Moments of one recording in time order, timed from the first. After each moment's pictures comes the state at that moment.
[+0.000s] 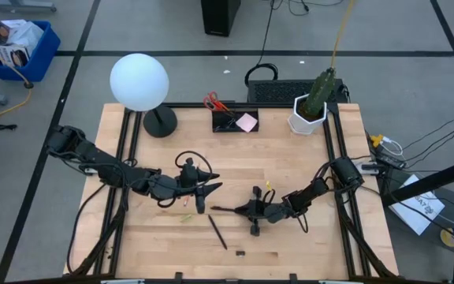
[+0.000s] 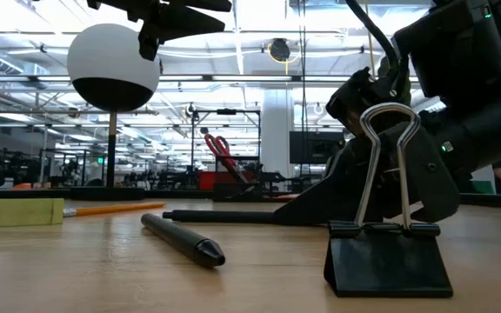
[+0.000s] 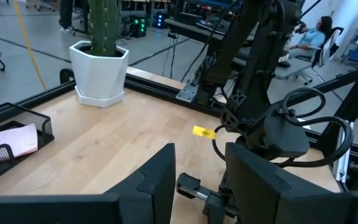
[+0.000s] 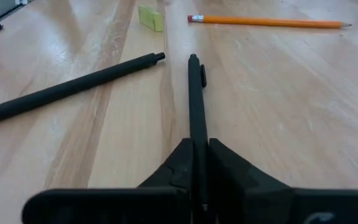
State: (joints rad) left arm -0.38 1.39 0.73 0.47 -0.60 -0.33; right arm 0.44 2.13 0.55 0.93 0.46 0.26
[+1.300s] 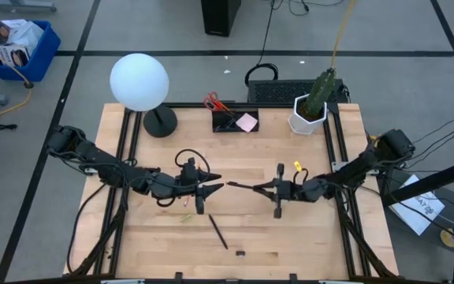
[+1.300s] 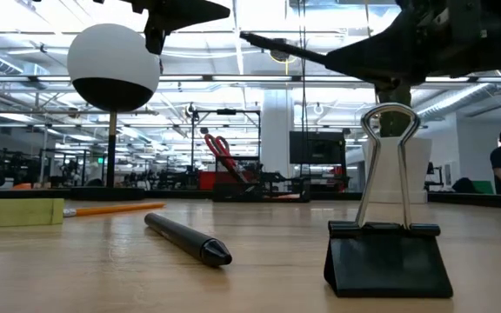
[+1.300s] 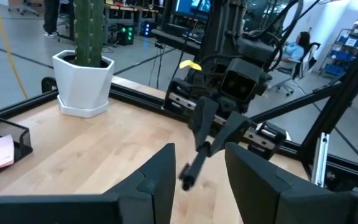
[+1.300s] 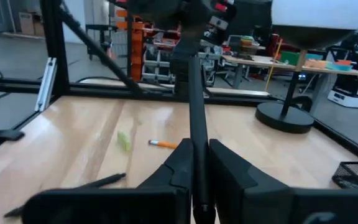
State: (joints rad) left arm -0.37 1.39 0.73 0.54 -0.55 -0.32; right arm 0.42 1.48 0.34 1.09 0.52 -0.05
